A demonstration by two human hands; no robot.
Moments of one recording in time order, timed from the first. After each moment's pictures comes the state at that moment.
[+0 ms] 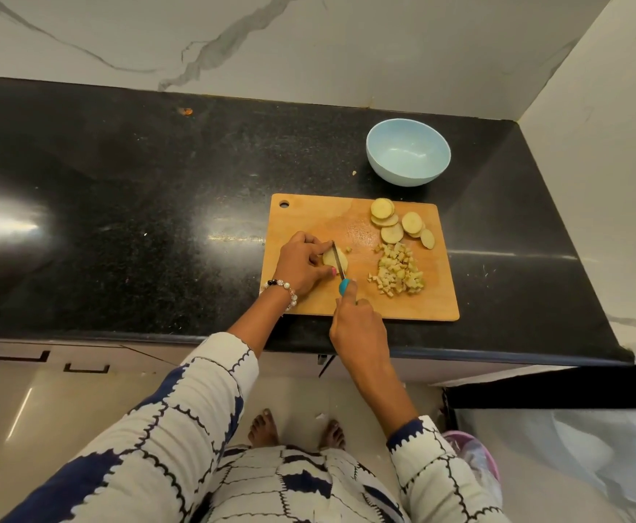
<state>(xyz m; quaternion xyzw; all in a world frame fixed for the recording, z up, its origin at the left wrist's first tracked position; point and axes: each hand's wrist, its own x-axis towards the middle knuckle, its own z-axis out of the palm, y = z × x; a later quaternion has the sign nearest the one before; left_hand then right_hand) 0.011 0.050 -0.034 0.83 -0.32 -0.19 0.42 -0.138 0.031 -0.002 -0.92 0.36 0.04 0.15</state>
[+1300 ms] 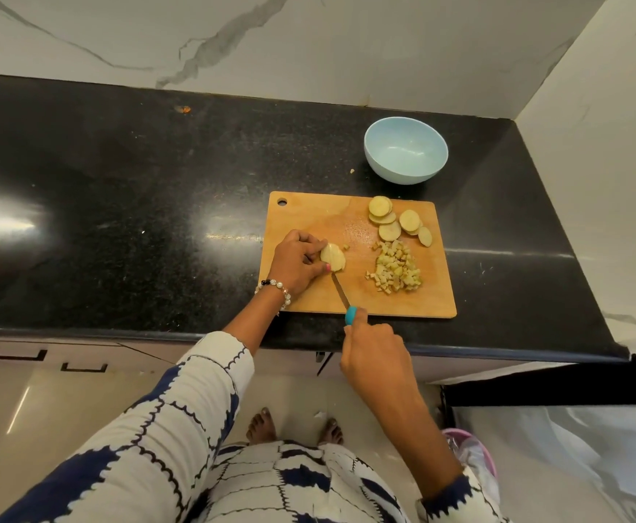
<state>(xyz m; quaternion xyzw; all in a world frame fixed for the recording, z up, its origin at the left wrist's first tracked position) 0.012 0.057 -0.041 0.82 -0.32 -0.18 0.44 -0.178 0.042 0.039 -0.91 0.35 0.10 0.19</state>
